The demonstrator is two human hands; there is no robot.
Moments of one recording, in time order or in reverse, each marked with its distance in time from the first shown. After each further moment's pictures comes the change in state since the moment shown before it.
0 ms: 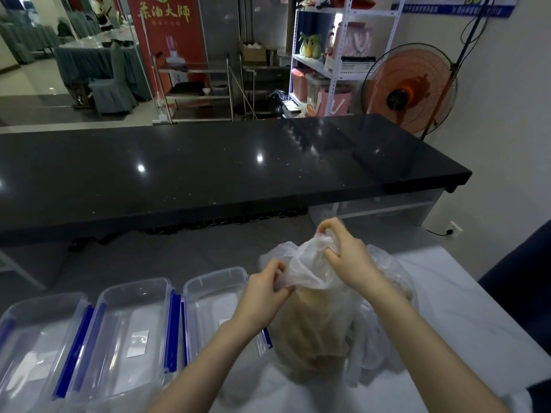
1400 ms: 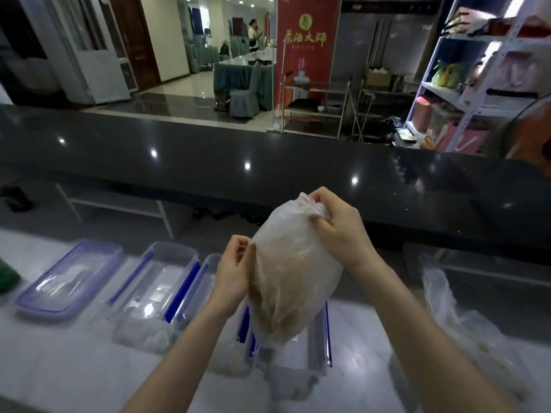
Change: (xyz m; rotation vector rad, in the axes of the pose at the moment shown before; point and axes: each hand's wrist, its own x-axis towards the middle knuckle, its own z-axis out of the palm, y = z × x) left_hand -0.074 -0.020 -0.136 -0.432 0.673 -0.222; right_hand 0.027 -0.166 0.054 0.339 -0.162 -0.586
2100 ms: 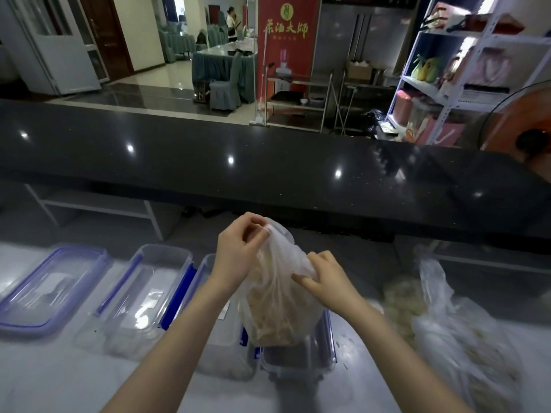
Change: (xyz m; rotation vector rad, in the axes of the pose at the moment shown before) left_hand 0.036 0.016 -0.009 0.212 -0.061 0.351; right_hand -0.049 0.076 0.056 -0.337 -0.287 0.374
